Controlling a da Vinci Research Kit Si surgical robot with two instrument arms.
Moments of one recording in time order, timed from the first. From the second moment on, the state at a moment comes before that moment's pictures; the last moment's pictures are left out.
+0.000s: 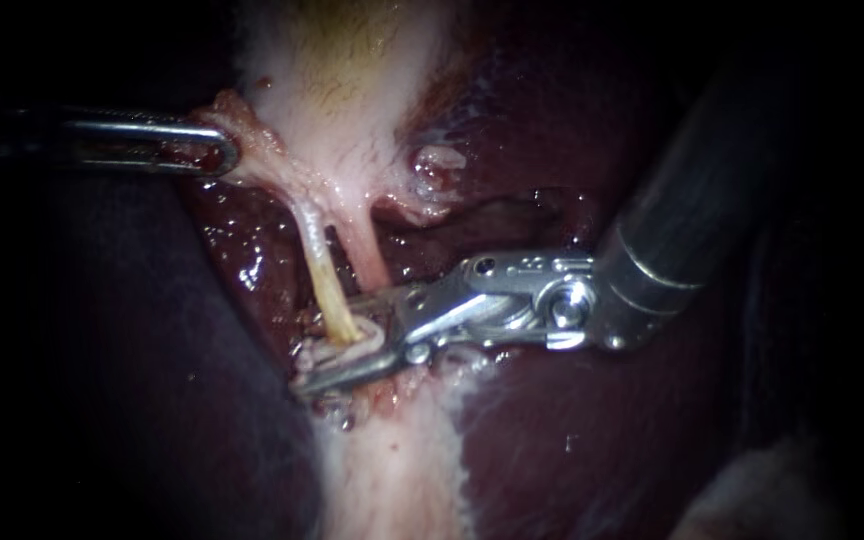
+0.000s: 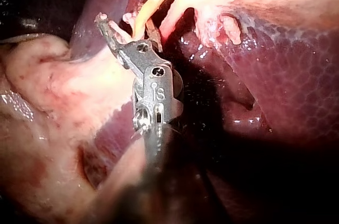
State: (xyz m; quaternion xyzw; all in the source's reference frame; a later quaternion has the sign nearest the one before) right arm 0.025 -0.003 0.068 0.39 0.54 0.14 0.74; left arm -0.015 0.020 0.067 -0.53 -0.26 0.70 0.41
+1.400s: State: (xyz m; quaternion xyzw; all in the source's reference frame) right arm 0.024 -0.005 0.066 0.44 0.54 0.10 0.71; left arm -0.015 0.020 0.067 -0.53 -0.26 0.70 0.41
